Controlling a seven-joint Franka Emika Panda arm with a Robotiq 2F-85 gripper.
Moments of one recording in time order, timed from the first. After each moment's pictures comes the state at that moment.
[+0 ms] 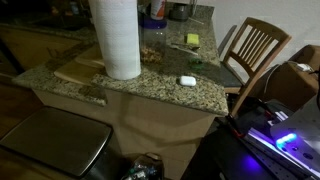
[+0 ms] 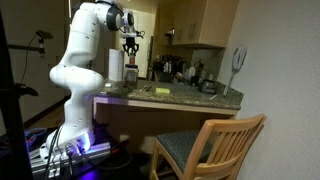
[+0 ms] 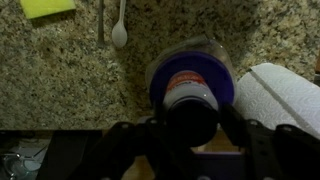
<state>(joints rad) 0.38 0.23 0.31 -1.39 -0.24 1.68 -0.03</state>
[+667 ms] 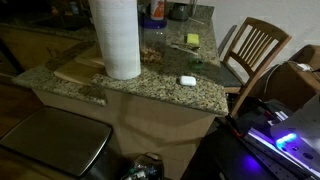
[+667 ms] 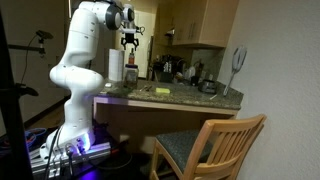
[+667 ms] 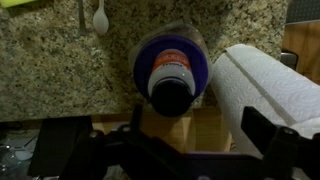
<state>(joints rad) 0.37 0.20 0.31 -1.33 -0.15 1.68 -0.03</state>
